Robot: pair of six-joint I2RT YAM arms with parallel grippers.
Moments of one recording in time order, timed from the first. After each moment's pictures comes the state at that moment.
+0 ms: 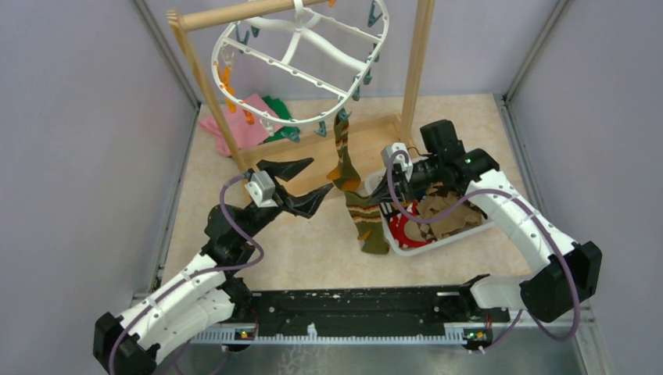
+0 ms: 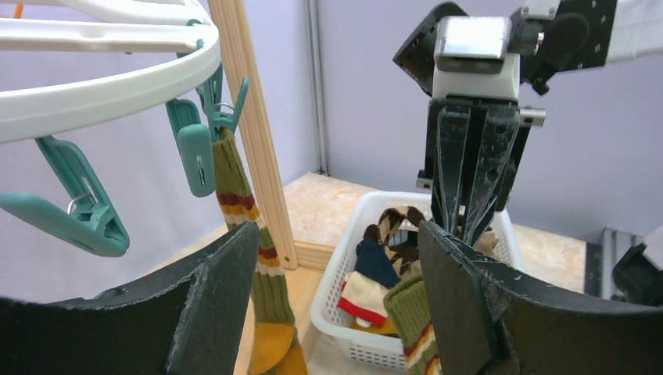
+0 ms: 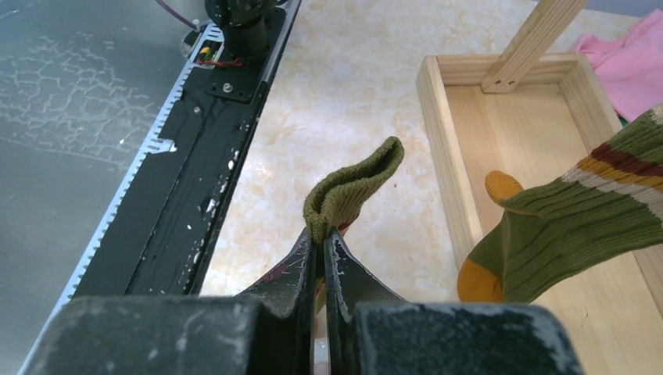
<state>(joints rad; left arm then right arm) -0.68 0.71 0.53 0.61 0.27 -0.10 0.48 1.29 1.22 -0.76 -1.17 -0.87</state>
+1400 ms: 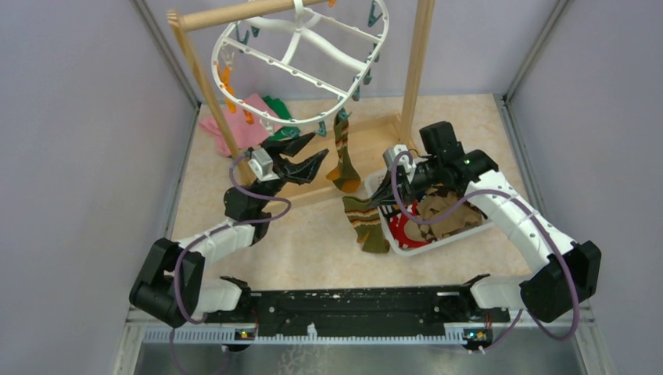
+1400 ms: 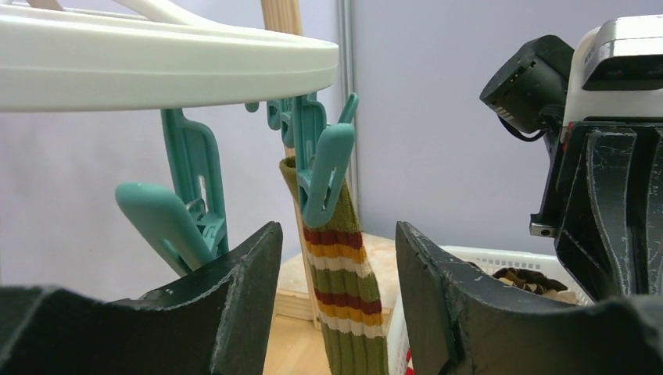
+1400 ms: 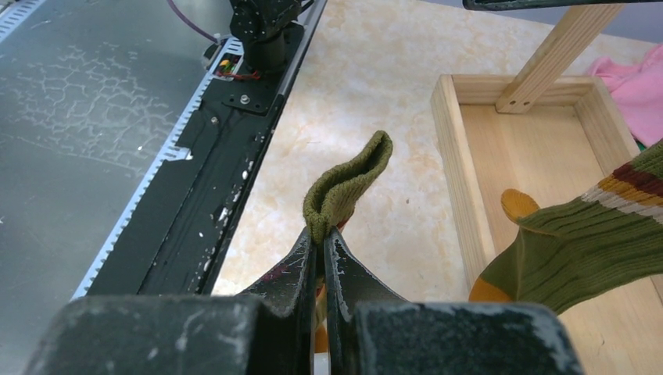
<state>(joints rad) -0.43 1.27 0.50 1.46 0.45 -0.26 0.48 1.29 1.20 -0.76 -1.24 -0.89</state>
